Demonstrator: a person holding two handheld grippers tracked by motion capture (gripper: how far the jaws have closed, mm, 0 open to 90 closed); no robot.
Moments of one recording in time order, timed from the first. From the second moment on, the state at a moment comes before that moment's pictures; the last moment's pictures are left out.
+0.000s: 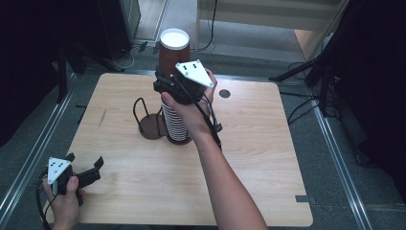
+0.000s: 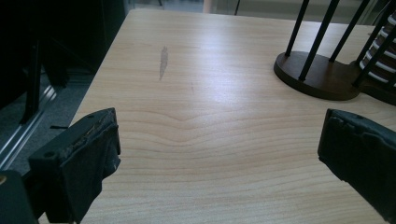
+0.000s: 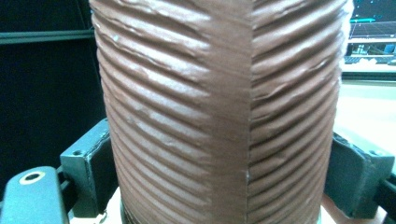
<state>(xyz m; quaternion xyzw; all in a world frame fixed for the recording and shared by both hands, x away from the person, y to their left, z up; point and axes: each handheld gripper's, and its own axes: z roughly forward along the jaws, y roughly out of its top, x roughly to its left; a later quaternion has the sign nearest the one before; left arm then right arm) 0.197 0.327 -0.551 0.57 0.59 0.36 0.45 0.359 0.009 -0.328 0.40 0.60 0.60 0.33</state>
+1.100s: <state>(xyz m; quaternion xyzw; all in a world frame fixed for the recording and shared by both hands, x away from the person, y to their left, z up) 0.197 0.326 -0.551 0.57 0.59 0.36 0.44 0.350 -0.060 -0.303 0.42 0.56 0.62 0.35</state>
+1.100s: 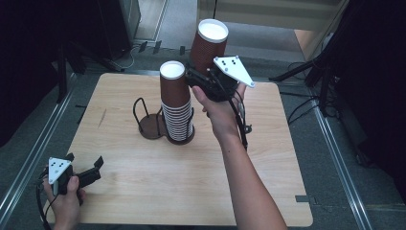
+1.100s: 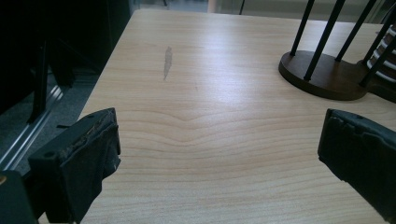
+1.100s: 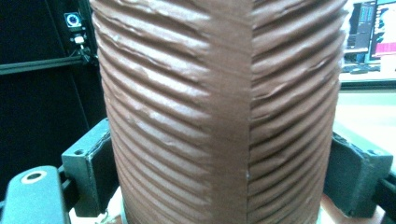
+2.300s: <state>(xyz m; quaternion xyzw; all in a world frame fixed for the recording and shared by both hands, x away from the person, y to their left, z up) 0.220 0.285 -0.516 0.64 0.52 0.33 0.46 0.303 -0.136 -0.390 0.45 0.58 0.55 0.40</state>
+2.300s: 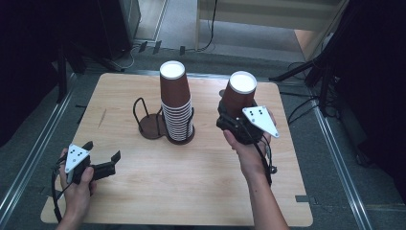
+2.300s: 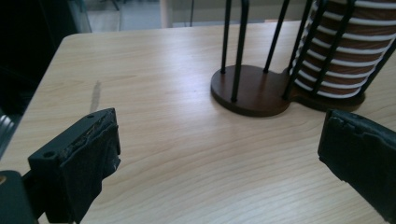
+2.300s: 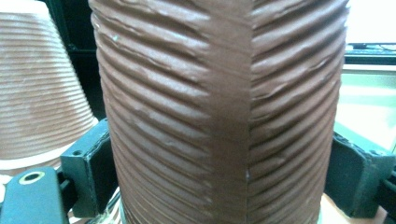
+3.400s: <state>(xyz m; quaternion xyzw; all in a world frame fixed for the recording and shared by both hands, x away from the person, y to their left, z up) 0.250 0.212 -0.475 0.67 0.45 0.29 0.52 0.267 -0.137 -0.476 0.43 0.63 0.52 0.37</state>
